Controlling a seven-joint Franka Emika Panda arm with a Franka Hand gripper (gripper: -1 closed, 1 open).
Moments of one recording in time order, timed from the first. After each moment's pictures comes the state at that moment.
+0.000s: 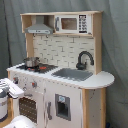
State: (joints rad) arm -0.48 -1.48 1.50 -2.56 -0.04 2.88 -0.62
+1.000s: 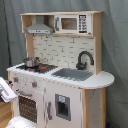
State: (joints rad) arm -0.34 -1.50 1.49 -2.56 -0.04 2.73 -0.45
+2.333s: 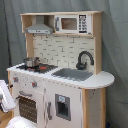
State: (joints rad) arm -0.34 -1.50 1.56 -2.56 -0.05 2.72 -0.02
